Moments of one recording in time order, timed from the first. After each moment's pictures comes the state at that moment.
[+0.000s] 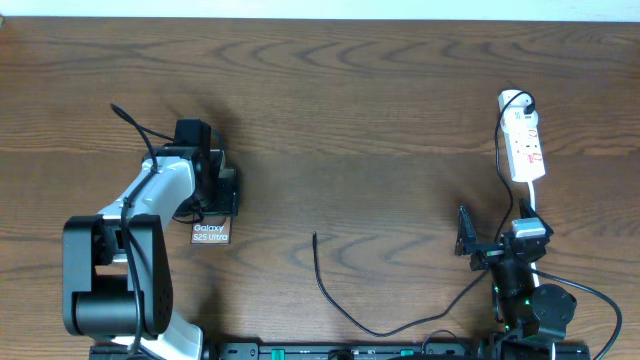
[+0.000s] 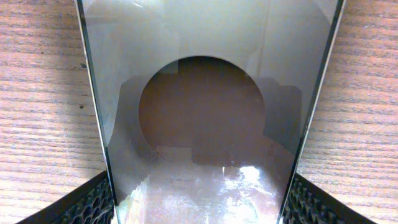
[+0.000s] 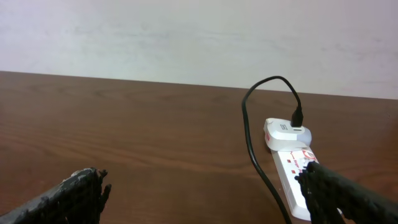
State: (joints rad) left arm 0.00 1.76 0.96 -0.72 0.01 -0.01; right arm -0.19 0.02 0.01 -0.05 -0.31 -0.04
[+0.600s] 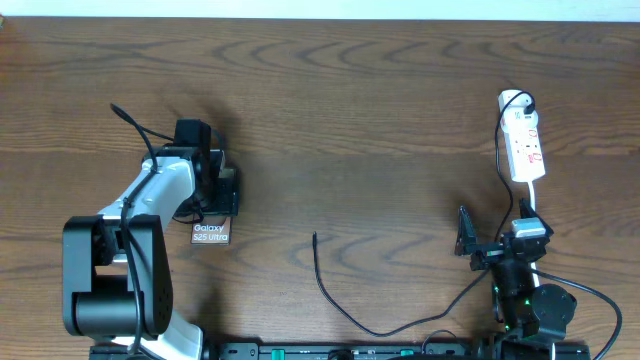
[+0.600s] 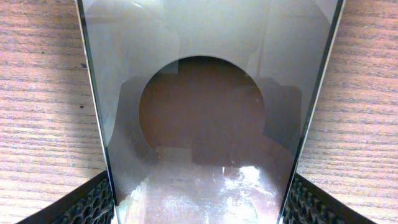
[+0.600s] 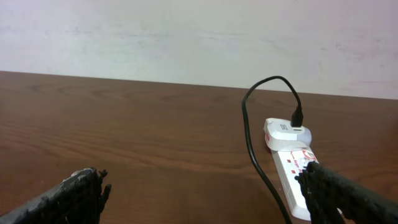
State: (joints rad) left arm 0.00 1.75 0.96 -0.72 0.01 -0.01; right arm -0.19 0.02 0.01 -0.05 -0.31 -0.04
